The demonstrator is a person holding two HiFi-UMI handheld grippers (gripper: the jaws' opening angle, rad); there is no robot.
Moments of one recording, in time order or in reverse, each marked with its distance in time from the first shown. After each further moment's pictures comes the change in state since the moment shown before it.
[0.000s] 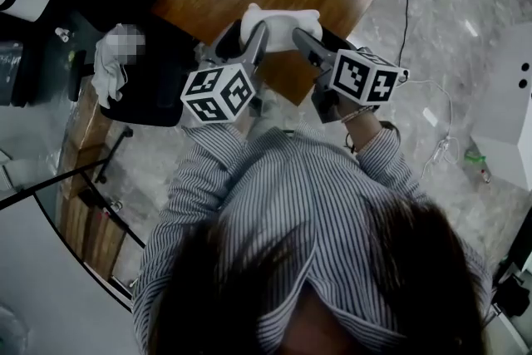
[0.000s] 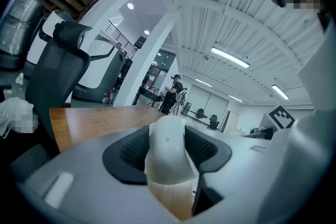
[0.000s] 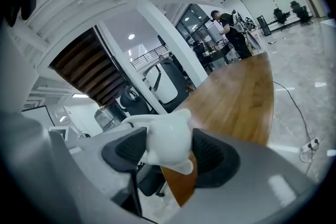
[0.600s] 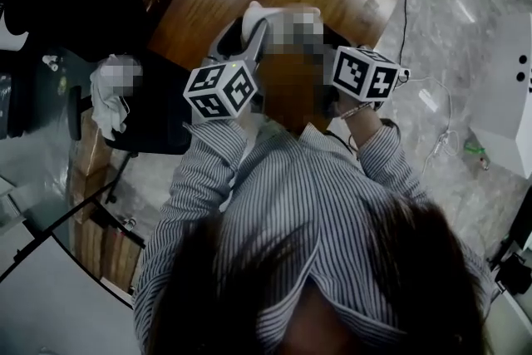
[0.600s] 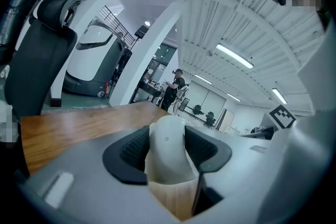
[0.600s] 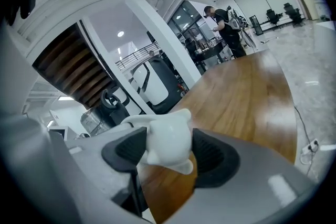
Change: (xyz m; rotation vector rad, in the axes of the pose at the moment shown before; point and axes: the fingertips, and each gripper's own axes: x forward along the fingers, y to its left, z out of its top) left arm 0.121 0.088 0.040 -0.037 0.080 -0.049; right arm 0.124 -0.035 0.068 0.047 0.019 -0.092
